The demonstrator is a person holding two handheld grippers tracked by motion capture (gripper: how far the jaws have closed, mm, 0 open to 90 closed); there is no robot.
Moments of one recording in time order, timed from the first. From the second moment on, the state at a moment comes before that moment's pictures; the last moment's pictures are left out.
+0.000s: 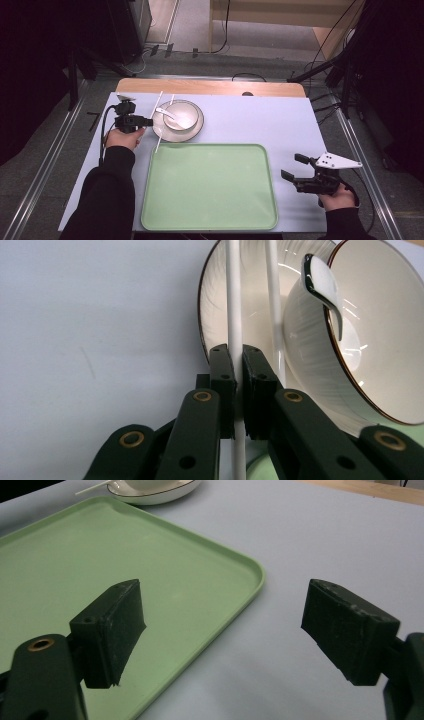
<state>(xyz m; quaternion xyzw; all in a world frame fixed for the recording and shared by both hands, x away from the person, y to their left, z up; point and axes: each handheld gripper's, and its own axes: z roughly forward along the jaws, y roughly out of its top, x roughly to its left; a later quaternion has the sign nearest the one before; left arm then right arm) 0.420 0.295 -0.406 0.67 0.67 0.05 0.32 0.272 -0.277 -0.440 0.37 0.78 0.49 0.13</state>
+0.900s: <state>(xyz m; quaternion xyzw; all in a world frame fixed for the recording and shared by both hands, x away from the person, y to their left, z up) 0.318 0.303 -0.343 0.70 0.59 0.01 0.40 0.271 -0.274 -0.442 0.36 0.78 0.49 0.13</state>
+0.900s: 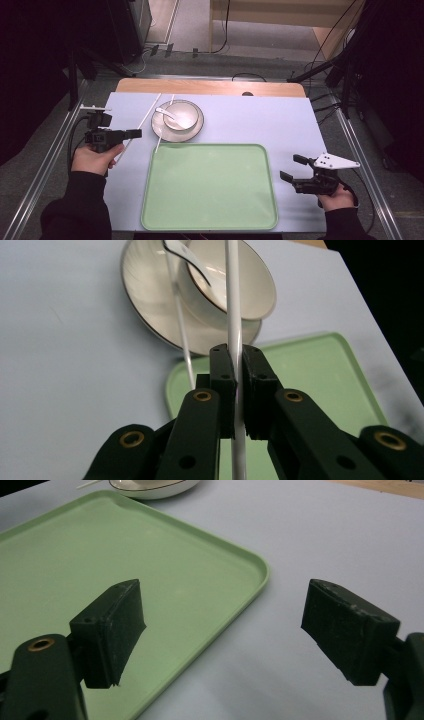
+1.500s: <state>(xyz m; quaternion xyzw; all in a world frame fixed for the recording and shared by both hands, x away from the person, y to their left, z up) 0.274 0.240 -0.368 0.74 0.53 -0.02 0.40 0.273 -0.272 -0.442 0.36 0.79 0.49 0.13</state>
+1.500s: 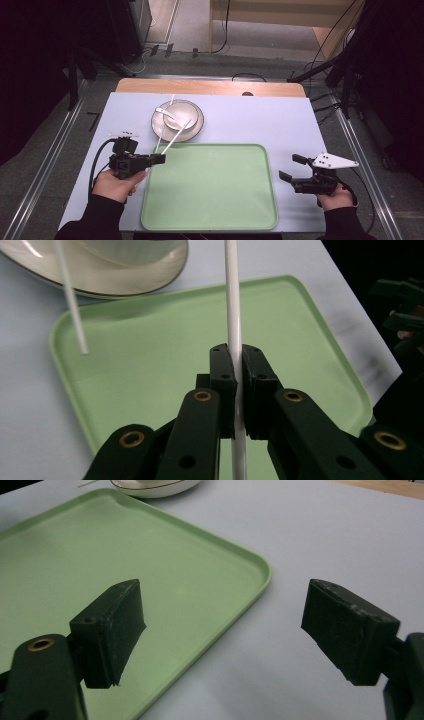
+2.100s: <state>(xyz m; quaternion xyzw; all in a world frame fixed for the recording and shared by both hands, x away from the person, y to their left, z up) 0.263 0.188 -0.418 0.77 0.52 -0.05 0.37 0.273 -0.269 -0.443 0.36 0.79 0.48 0.12</state>
